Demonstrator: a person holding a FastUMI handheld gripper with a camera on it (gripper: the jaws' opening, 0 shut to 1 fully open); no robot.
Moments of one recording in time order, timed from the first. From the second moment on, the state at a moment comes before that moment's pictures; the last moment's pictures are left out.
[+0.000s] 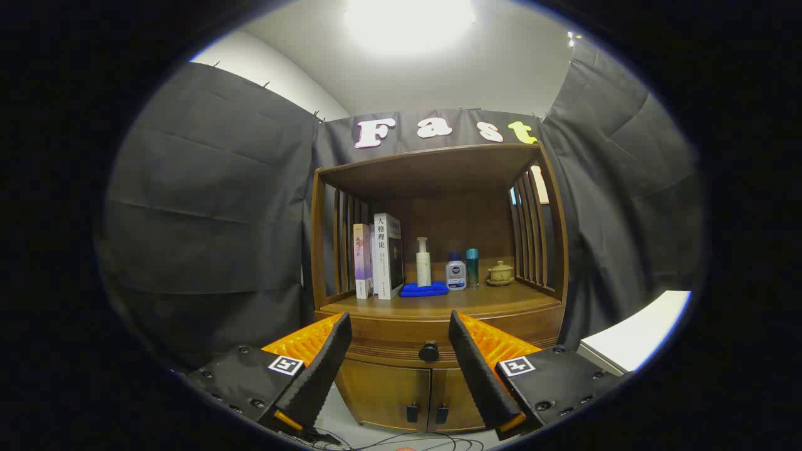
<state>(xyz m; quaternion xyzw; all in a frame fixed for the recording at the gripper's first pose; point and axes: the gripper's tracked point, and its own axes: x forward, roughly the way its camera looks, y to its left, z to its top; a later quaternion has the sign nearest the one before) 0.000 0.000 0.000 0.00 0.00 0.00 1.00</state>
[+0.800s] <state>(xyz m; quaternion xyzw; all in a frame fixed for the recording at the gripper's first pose) -0.001 -0.005 0.000 0.01 0.00 0.00 1.00</state>
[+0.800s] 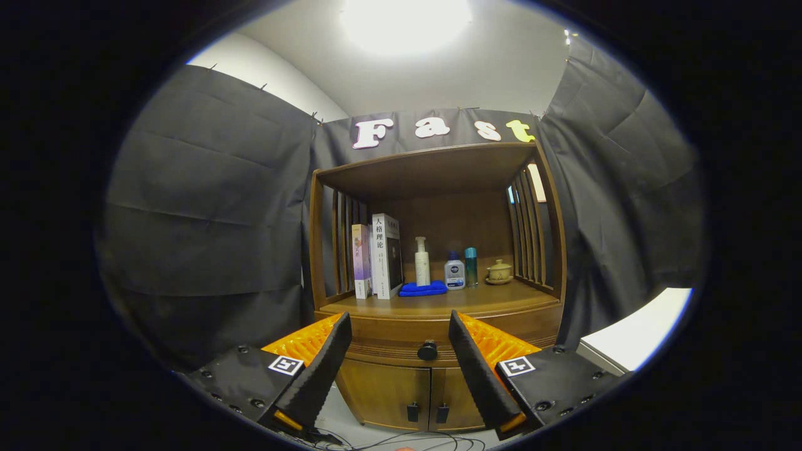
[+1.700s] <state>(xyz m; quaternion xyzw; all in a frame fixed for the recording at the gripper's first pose) 0.100 0.009 -0.029 -0.02 0.03 0.02 1.00</state>
